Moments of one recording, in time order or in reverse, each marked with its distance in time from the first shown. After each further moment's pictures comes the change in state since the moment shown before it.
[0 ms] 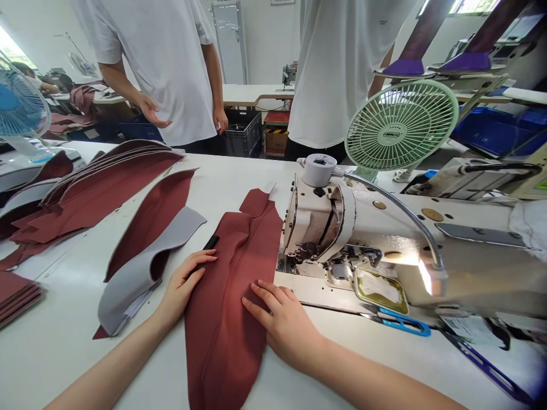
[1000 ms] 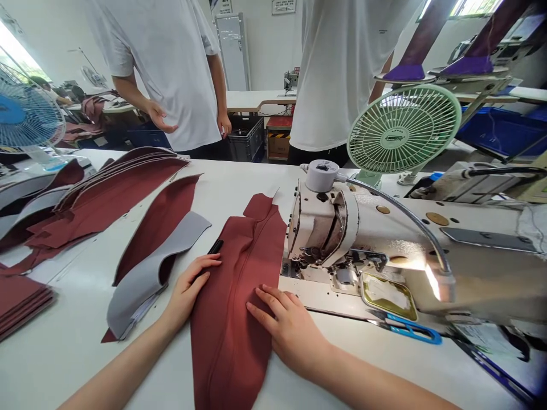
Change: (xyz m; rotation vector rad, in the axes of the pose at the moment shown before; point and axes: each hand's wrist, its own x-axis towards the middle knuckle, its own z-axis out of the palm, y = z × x) left_hand 0.001 0.006 0.000 0.000 -0.007 -0.015; right_hand 0.000 -0.001 -0.002 -0.009 -0.002 0.010
